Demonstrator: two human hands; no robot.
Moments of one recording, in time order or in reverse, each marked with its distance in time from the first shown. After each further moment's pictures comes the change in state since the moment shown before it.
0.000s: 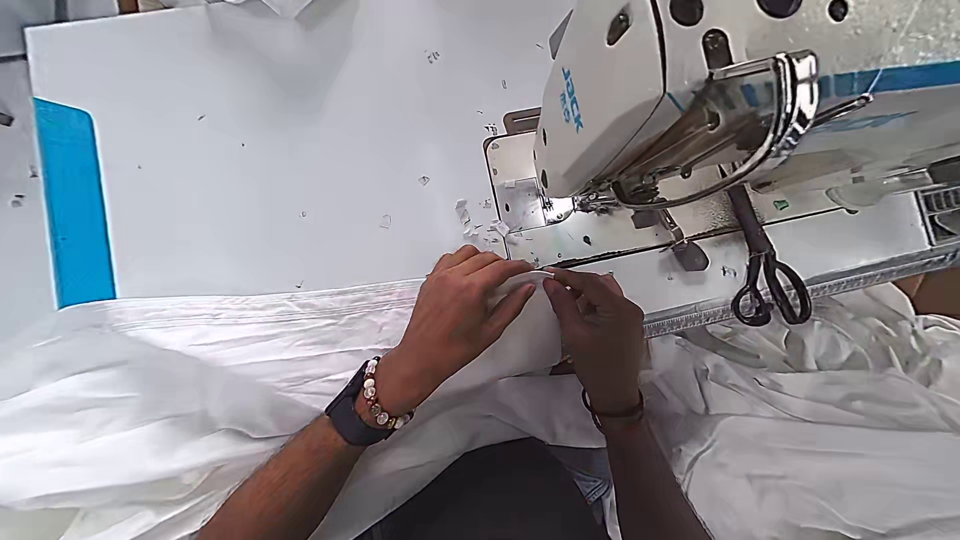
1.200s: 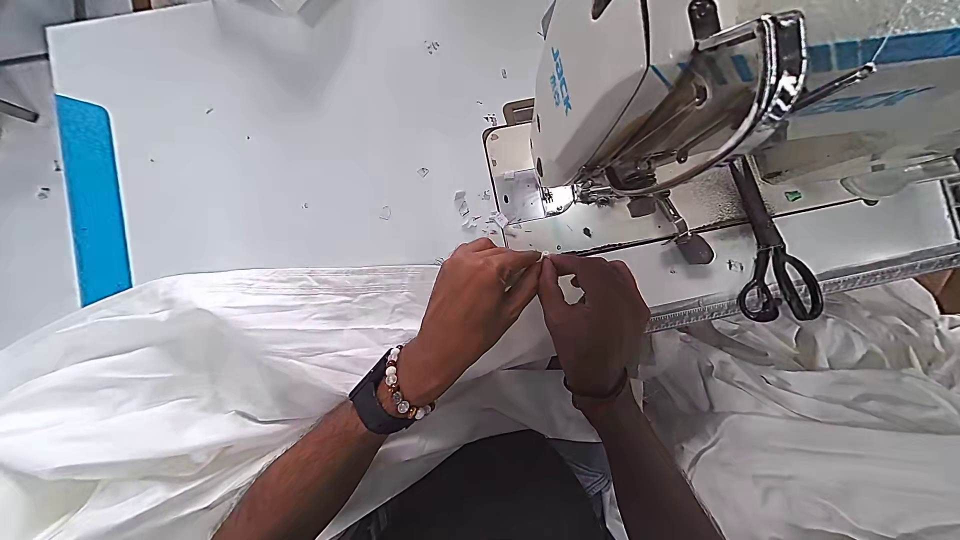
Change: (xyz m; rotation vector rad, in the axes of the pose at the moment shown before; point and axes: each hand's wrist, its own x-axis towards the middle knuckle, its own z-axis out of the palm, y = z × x) left_hand 0.013 0.025 0.004 0.030 0.020 -0.053; right_hand 0.006 -0.009 0.014 -0.374 0.245 -0.189
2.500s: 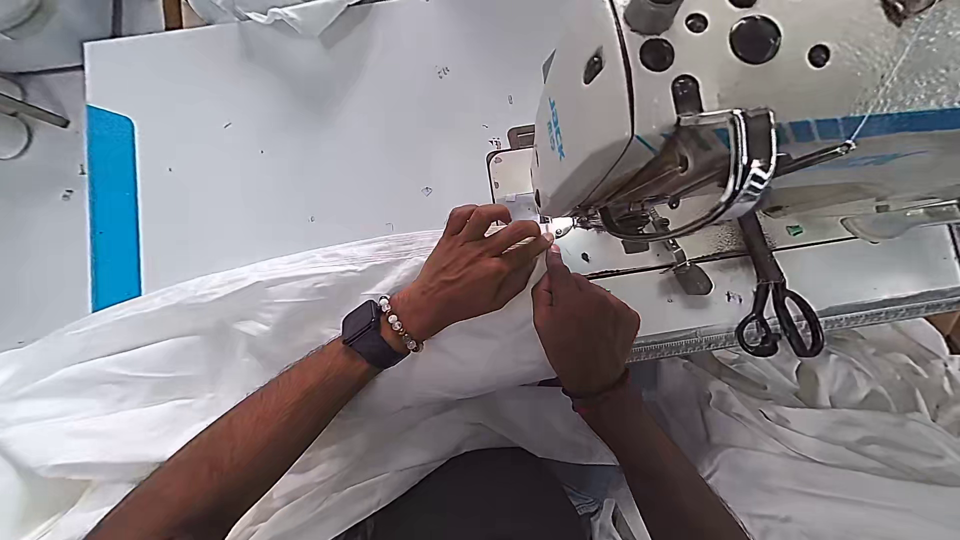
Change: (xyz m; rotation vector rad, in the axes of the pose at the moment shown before) left_hand 0.040 -0.053 0.011 0.359 0.027 0.430; right_hand 0.019 0.007 0.012 -0.374 -0.211 -0.179
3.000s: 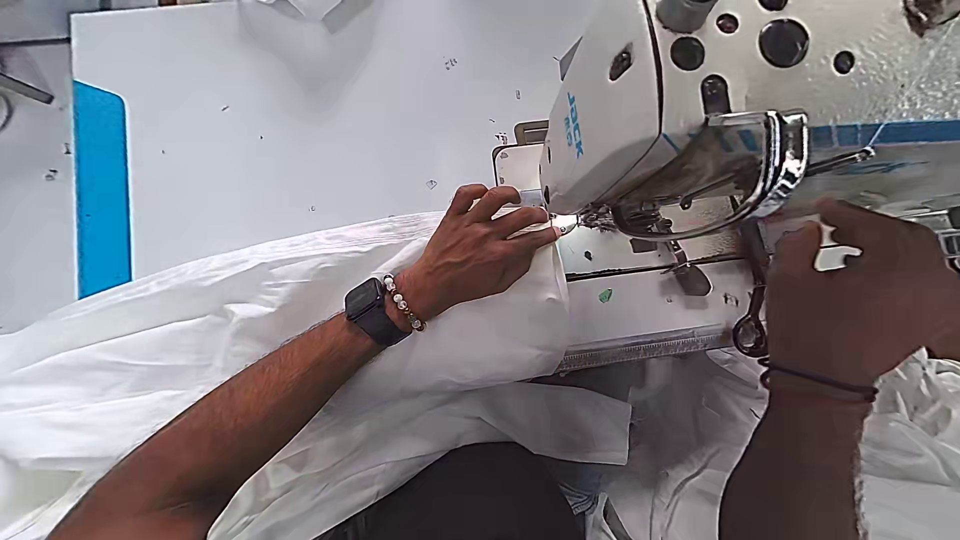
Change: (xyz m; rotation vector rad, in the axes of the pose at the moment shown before) left_hand 0.008 -0.013 0.005 0.002 0.035 0.037; right_hand 0.051 0.149 -0.089 0.011 -0.039 0.386
